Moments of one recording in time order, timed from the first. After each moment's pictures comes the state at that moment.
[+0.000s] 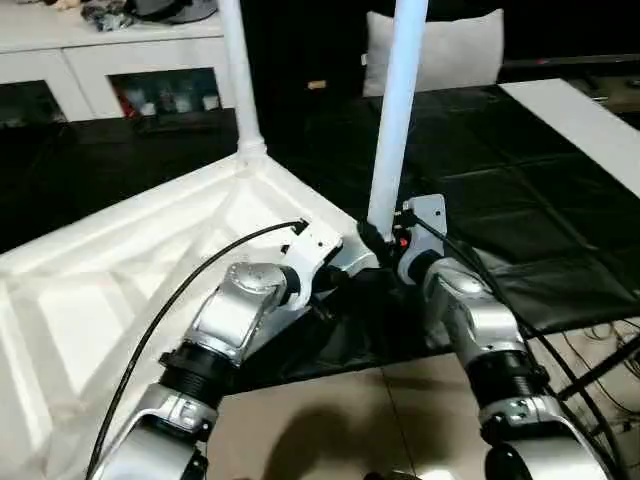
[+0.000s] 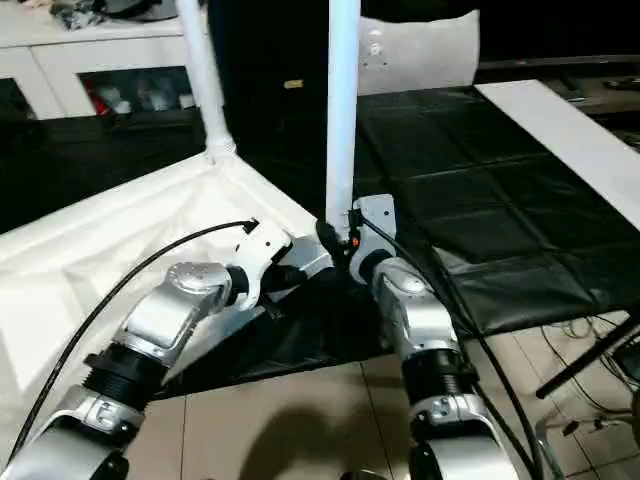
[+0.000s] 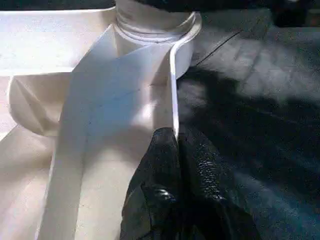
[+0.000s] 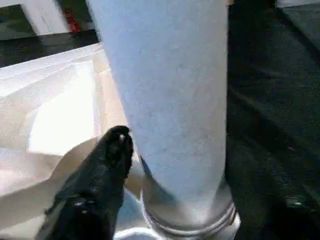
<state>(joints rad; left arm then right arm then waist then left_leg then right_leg) -0.56 0.12 -0.24 0.38 0.06 0.54 -0.69 -0.53 -0.07 -0.04 0.53 0.15 0.22 0.41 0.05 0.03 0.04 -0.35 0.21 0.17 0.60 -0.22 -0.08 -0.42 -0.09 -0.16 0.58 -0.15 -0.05</state>
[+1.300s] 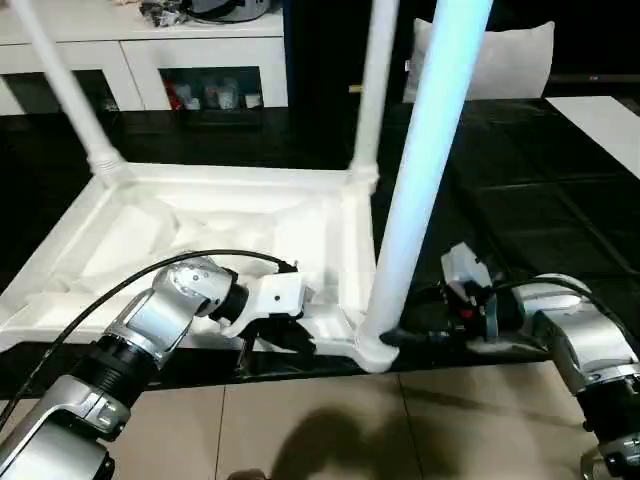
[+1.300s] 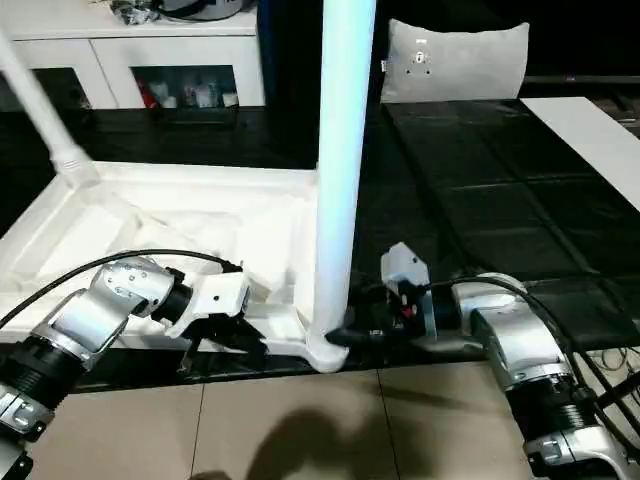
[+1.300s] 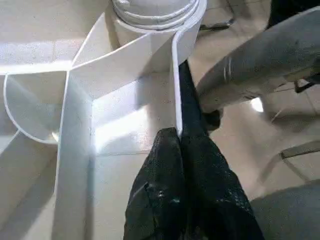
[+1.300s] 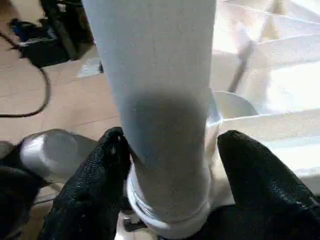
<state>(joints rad) -0.56 0.50 -0.47 0.36 0.03 0.10 -1.40 -0.39 -0.53 0.20 0.29 0.29 0.21 1.44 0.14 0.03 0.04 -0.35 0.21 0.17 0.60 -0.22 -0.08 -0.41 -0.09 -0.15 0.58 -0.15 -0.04</state>
